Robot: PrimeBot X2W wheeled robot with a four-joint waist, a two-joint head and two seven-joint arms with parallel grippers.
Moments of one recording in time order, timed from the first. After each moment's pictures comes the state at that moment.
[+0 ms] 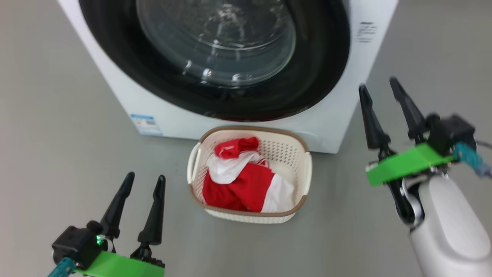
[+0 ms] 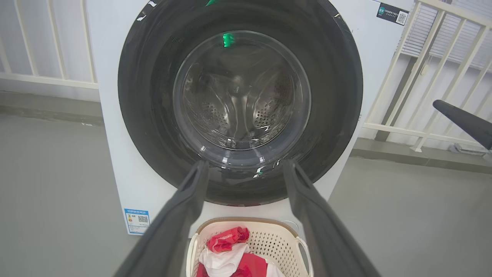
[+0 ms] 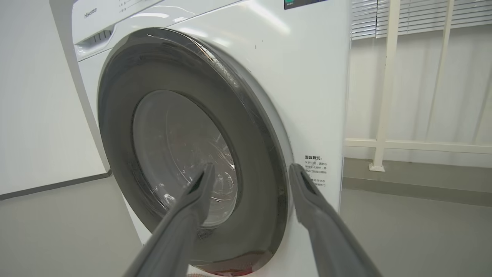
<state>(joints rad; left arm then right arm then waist) -0.13 0.12 -0.12 0.11 -0.39 -0.13 -0.25 -0.47 -0.08 0.06 0.39 0.30 0.13 -0.26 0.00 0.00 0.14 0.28</state>
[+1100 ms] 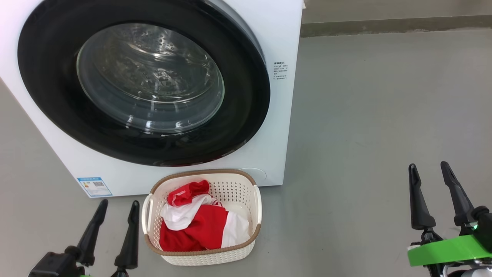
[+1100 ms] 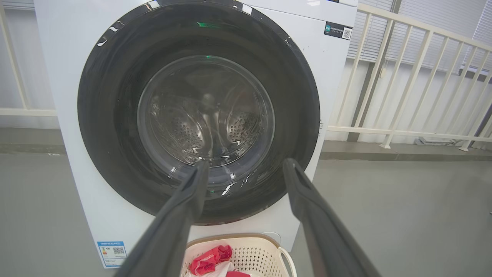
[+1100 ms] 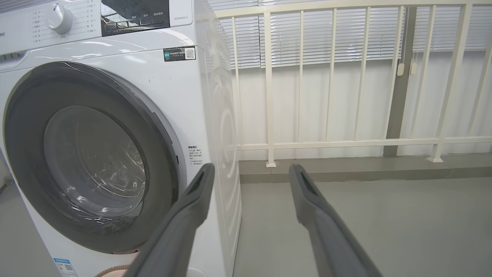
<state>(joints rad) -0.01 0.15 -0.02 0.10 -0.34 -0.13 -0.25 0.01 -0.04 -0.15 0.06 0.24 0.13 -0.26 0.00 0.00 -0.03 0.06</state>
